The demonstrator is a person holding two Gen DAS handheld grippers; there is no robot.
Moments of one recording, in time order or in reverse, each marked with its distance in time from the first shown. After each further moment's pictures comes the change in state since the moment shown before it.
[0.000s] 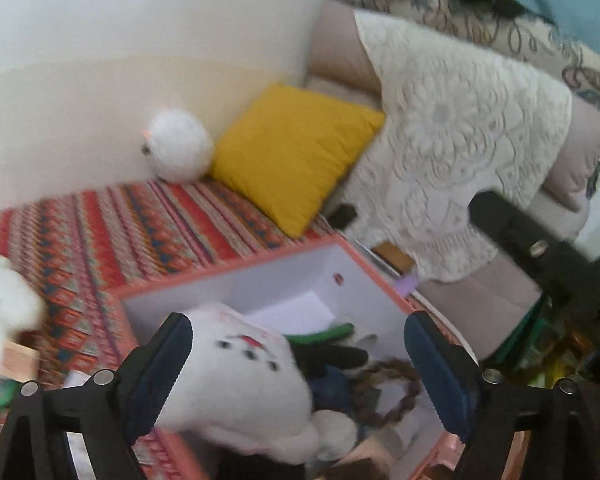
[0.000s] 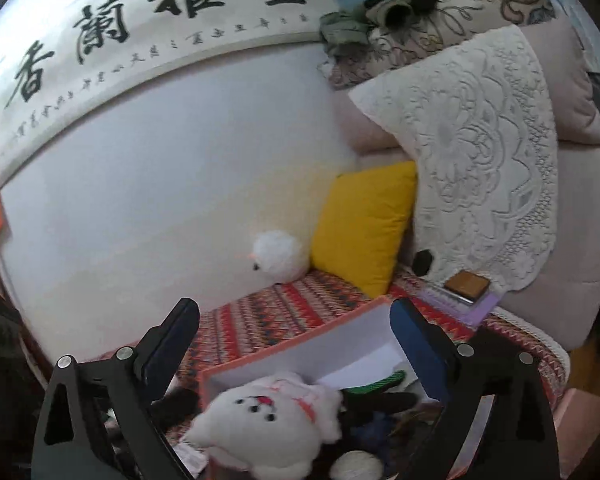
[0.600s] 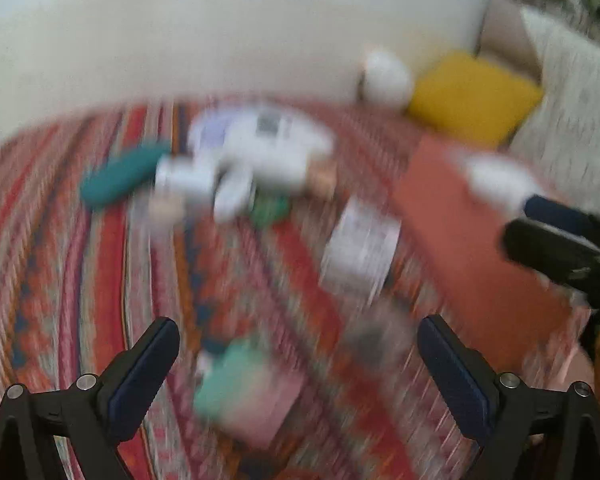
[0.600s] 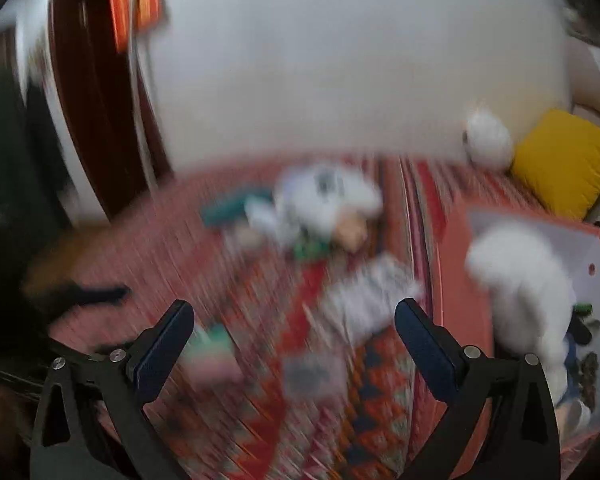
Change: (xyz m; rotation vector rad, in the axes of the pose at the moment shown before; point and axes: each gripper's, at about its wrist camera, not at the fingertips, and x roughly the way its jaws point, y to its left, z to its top) left arm -0.128 0.207 -0.184 -0.178 0.184 0.327; right arm 0.030 0.215 -0.224 -0.523 0.596 0.381
